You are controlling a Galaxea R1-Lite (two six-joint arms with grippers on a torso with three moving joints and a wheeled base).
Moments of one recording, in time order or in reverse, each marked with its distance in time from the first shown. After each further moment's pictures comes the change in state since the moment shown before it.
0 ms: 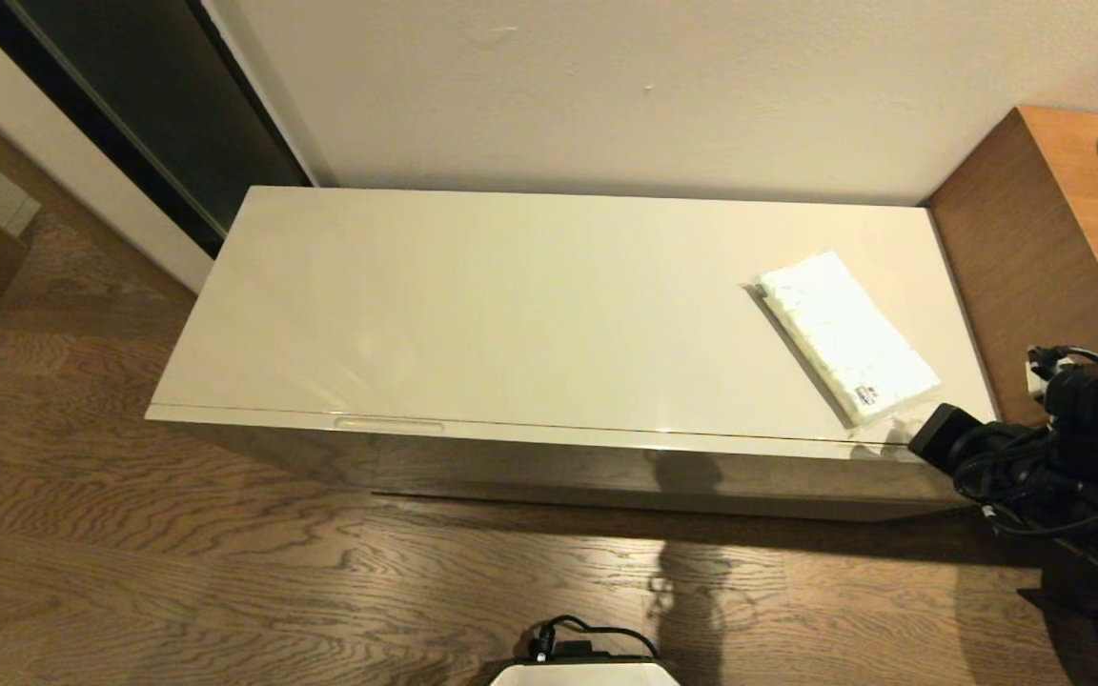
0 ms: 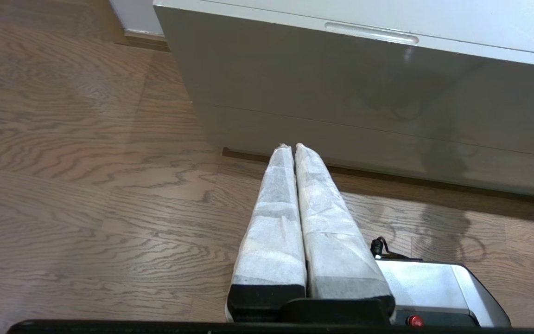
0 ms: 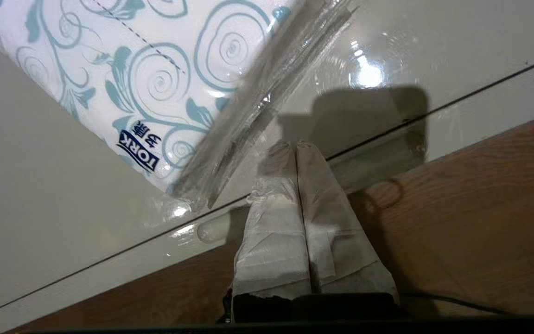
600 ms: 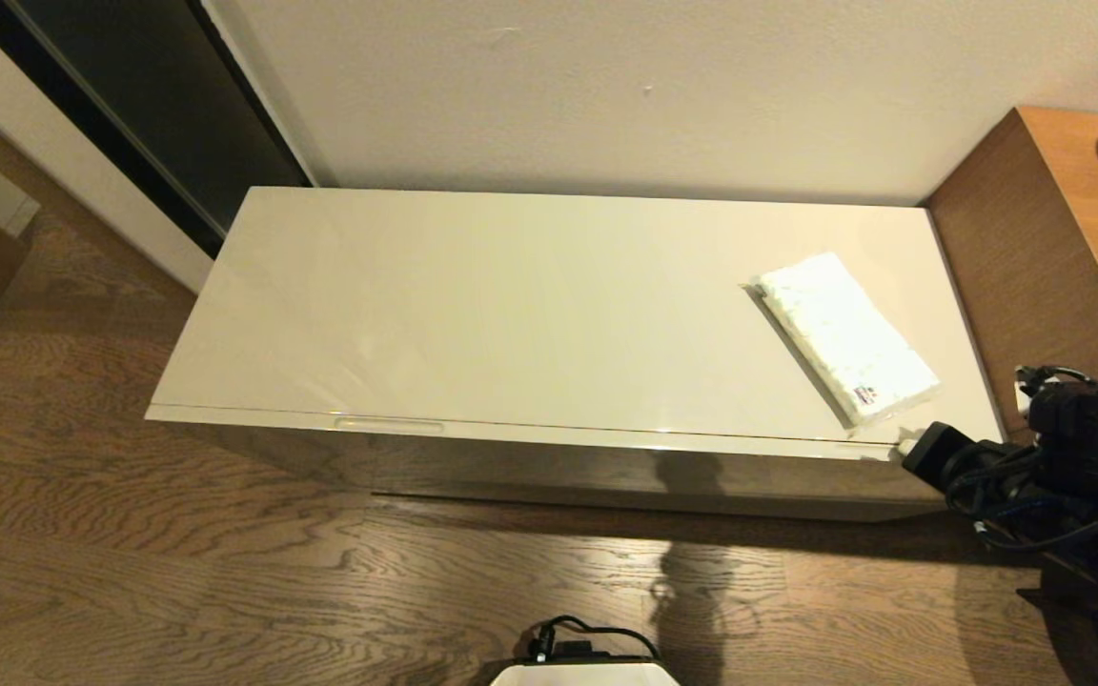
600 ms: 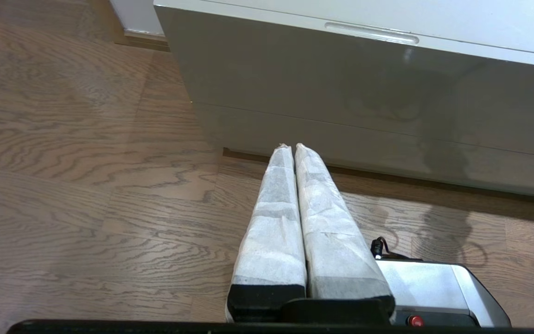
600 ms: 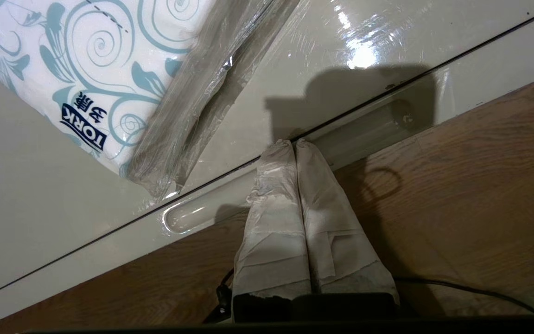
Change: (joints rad) left arm 0.000 0.000 0.000 0.000 0.000 0.000; right arm 0.000 0.045 0.027 -0.012 0.000 0.017
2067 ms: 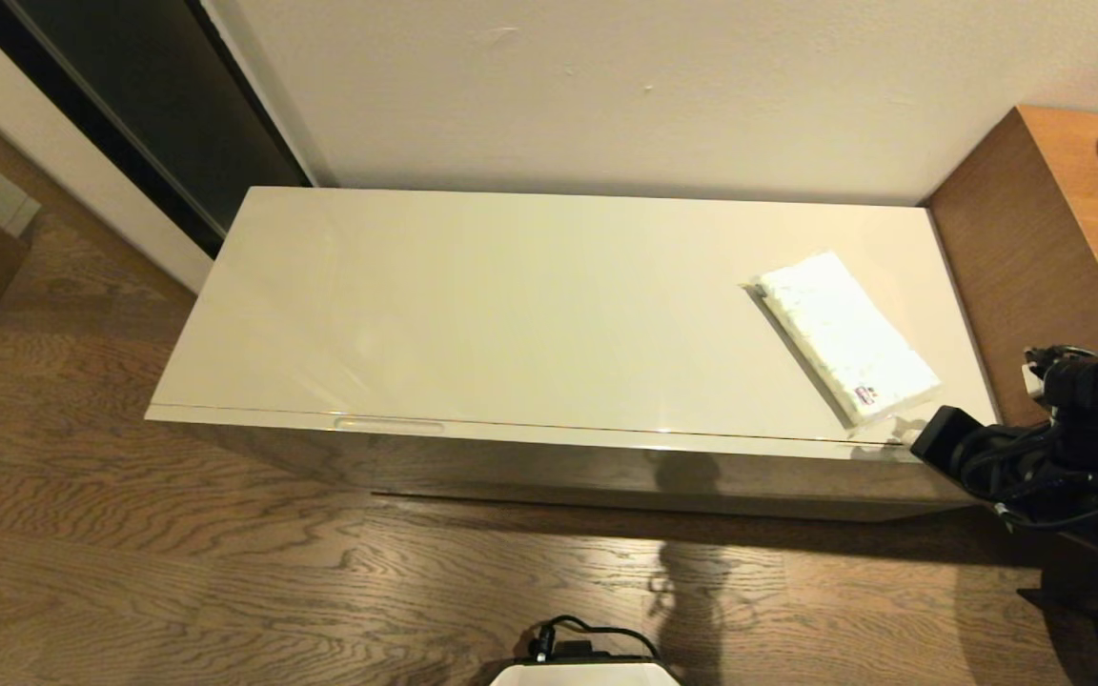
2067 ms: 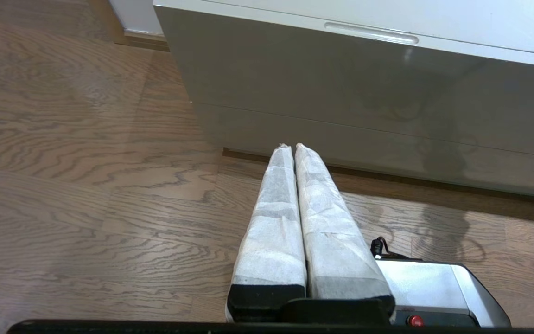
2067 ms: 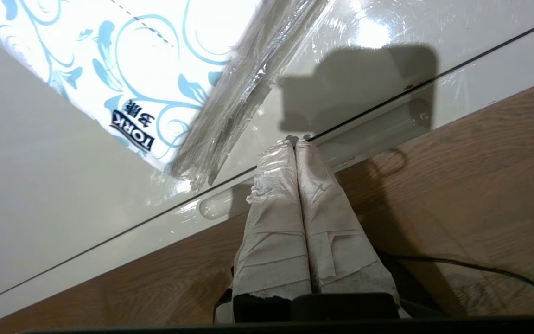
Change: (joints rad) left arm 0.000 0.000 0.000 0.000 -0.001 0.000; right arm -0.002 -0.085 -0.087 0.194 0.048 0.029
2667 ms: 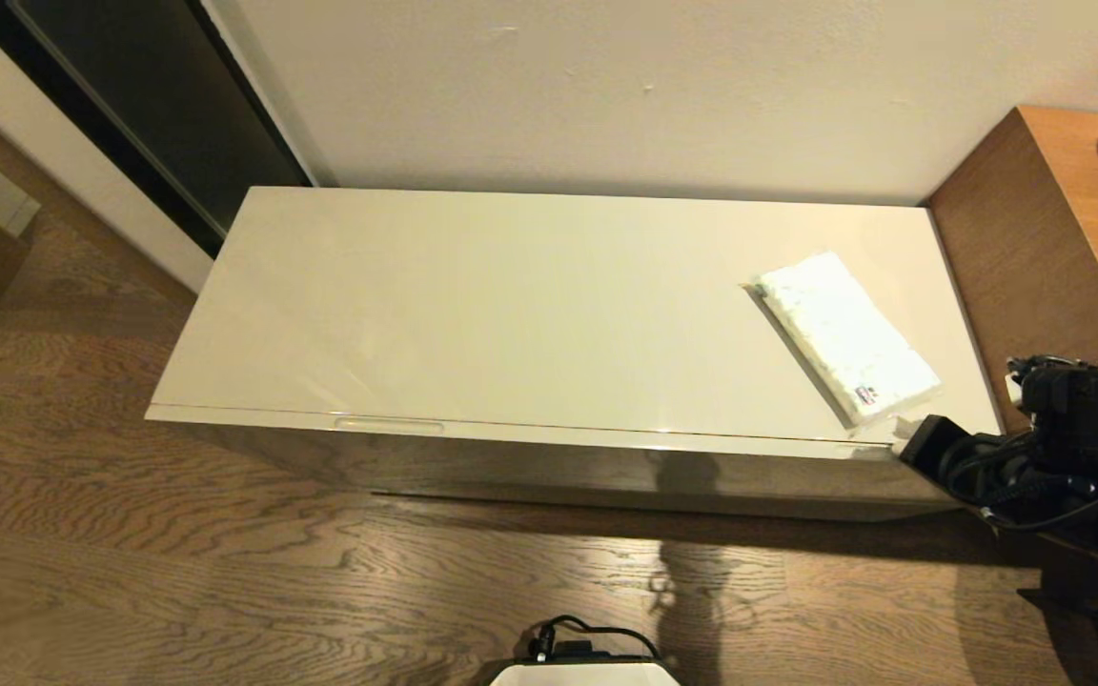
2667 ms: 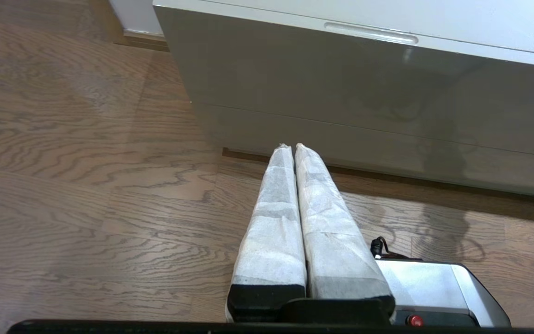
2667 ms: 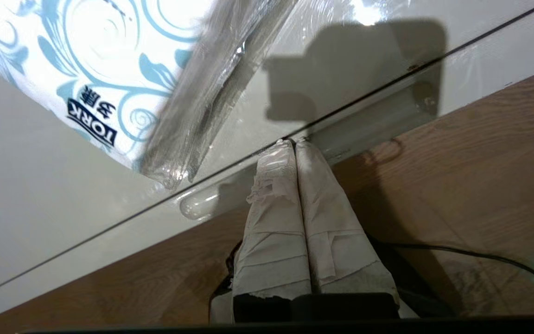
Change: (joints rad) left arm 0.000 0.000 0.000 0.000 0.001 0.000; right arm 0.001 0.041 -0.005 0.005 0.004 0.001
